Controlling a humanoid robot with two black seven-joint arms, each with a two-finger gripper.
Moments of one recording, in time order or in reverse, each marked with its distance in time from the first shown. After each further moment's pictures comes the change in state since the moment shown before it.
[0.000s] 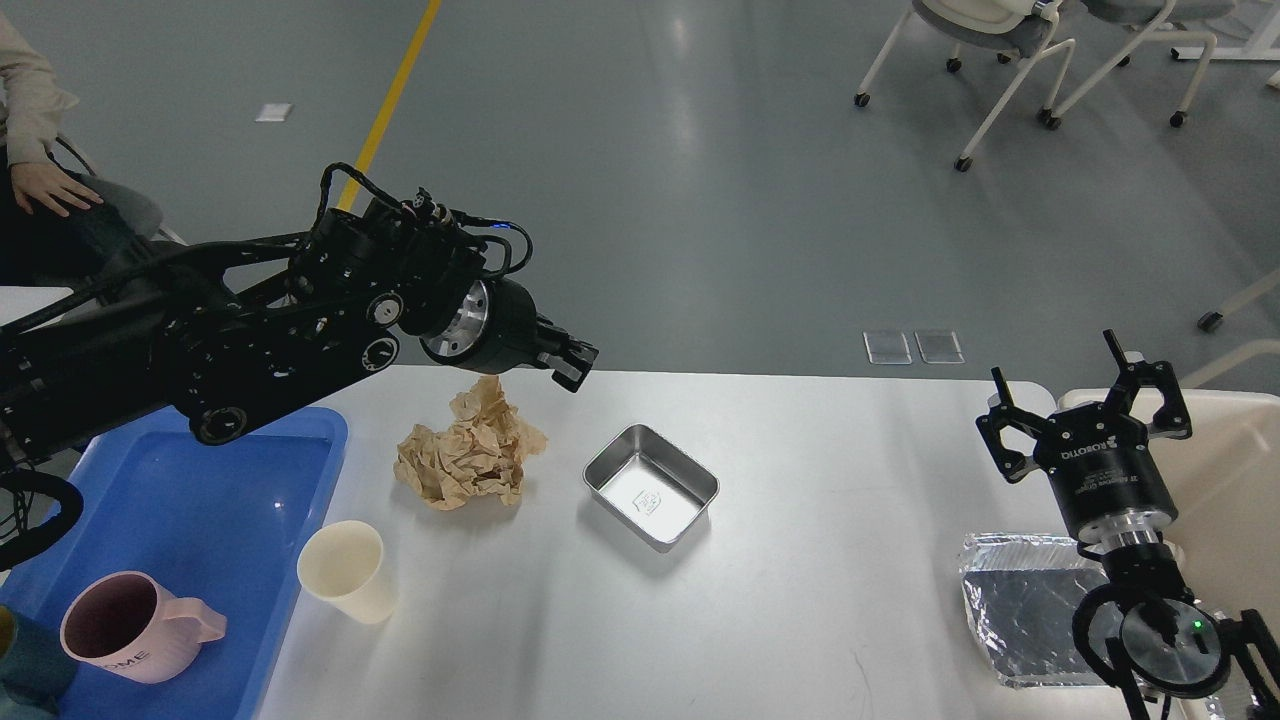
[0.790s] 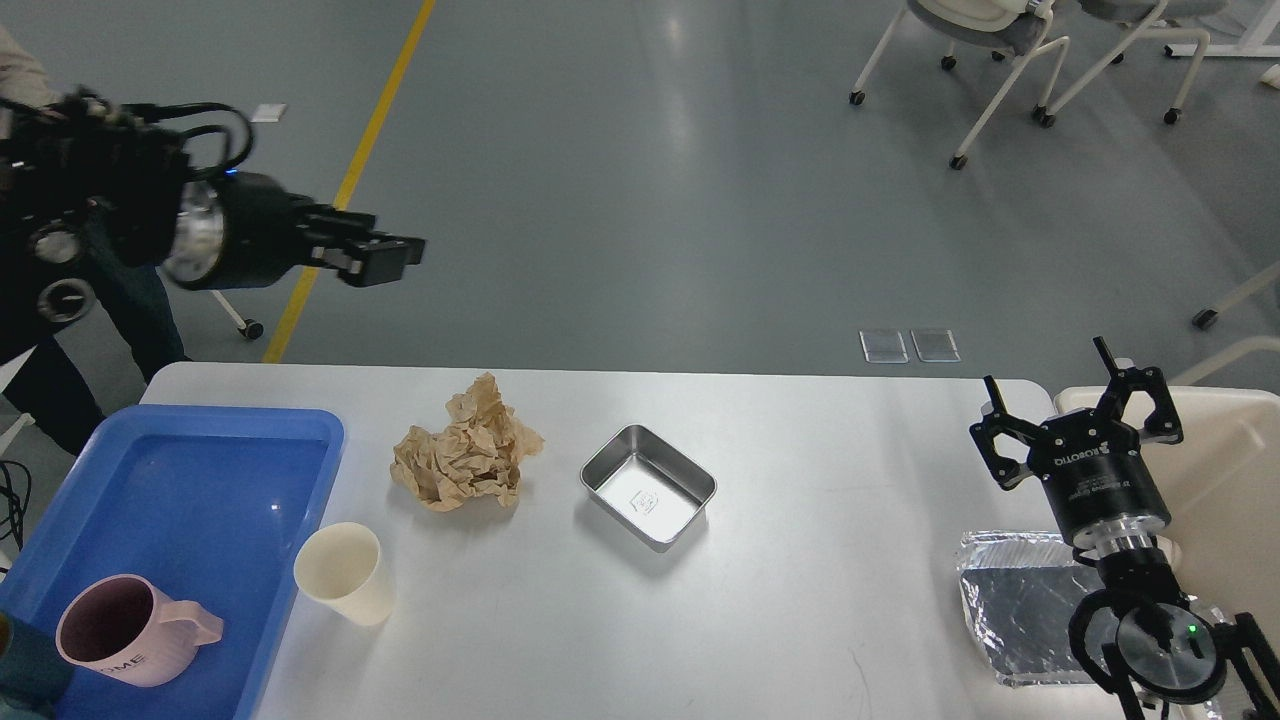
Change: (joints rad) left arm 0.103 0.574 -0.211 -0.281 -0.074 0.081 0.011; right arm -0.007 -0.003 -0.016 -0.005 -0.005 -0.001 0.000
